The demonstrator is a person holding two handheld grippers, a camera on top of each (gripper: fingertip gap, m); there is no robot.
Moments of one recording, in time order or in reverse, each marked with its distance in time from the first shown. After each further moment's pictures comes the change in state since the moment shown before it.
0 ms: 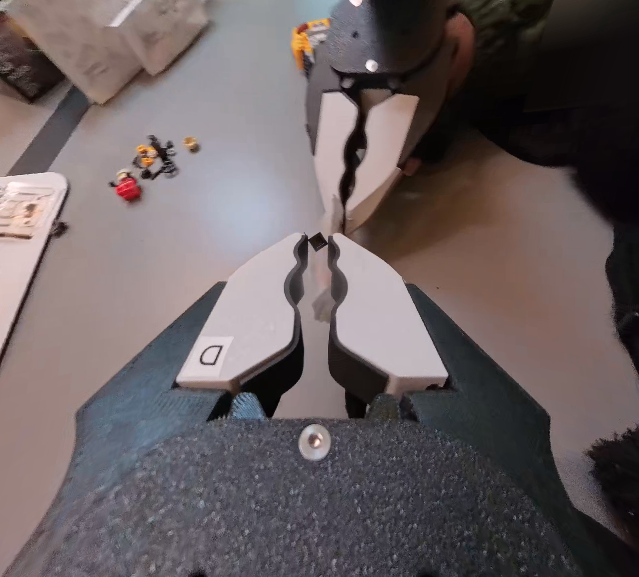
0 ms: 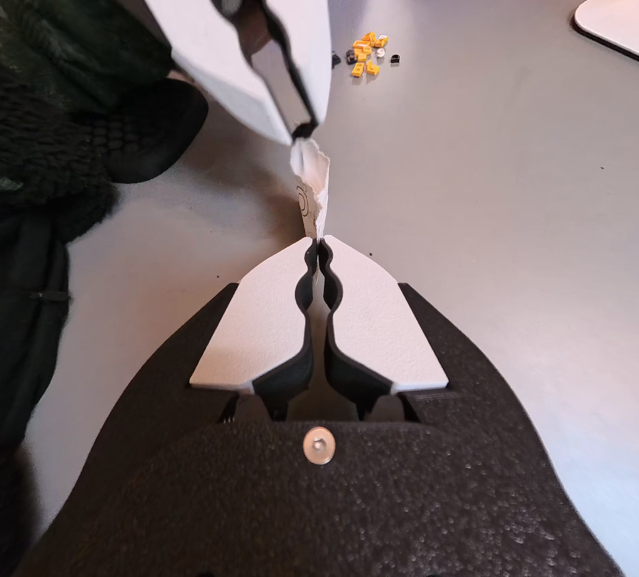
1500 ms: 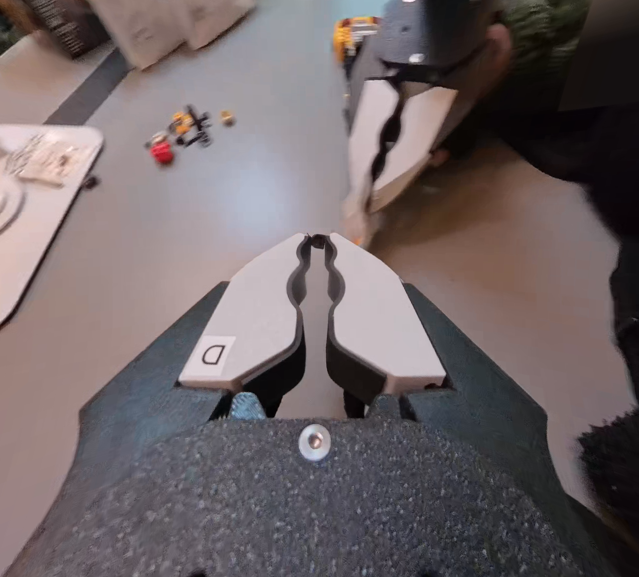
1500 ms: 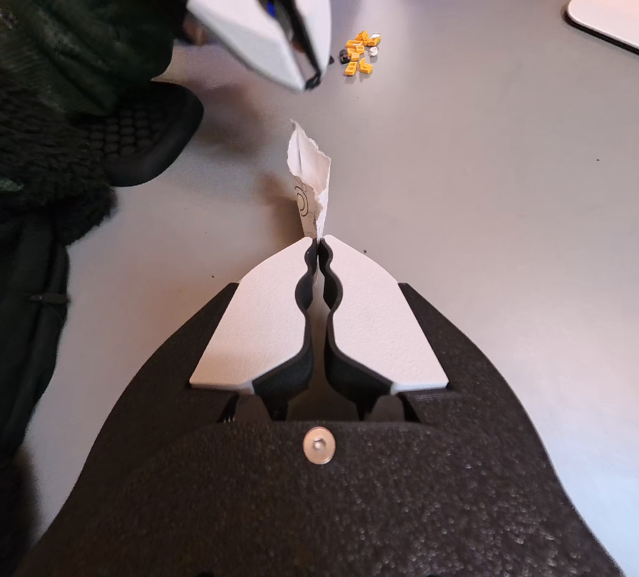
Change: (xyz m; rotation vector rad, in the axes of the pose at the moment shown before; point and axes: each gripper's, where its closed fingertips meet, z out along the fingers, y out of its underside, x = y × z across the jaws) left arm -0.018 0.012 -0.019 0.013 -0.056 -0.108; right arm 0.005 0.002 0.000 0.009 0.002 0.020
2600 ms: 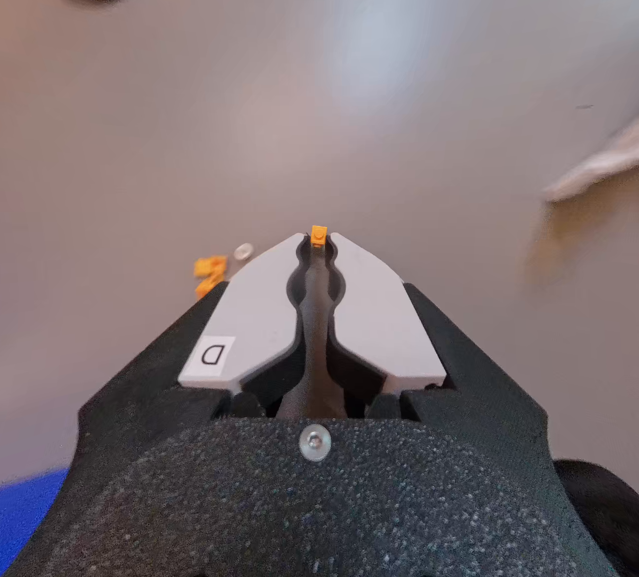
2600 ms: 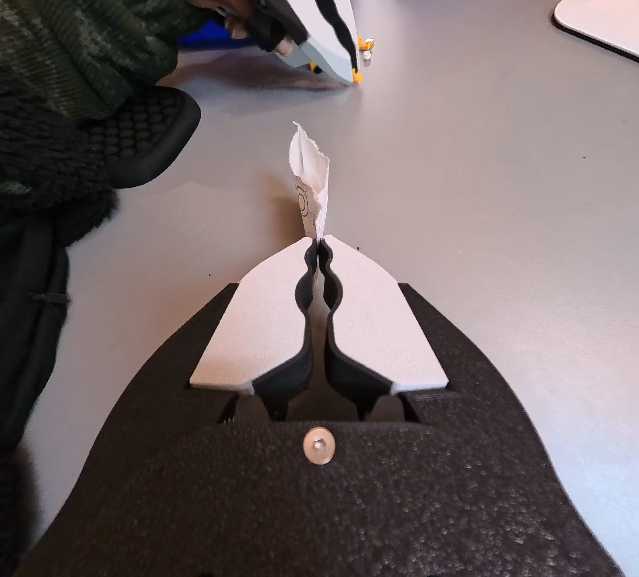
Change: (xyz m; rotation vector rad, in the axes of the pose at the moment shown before) left arm -0.083 0.115 -0.035 -0.394 -0.341 -0.391; right arm 0.004 0.000 -0.004 0.013 0.004 0.006
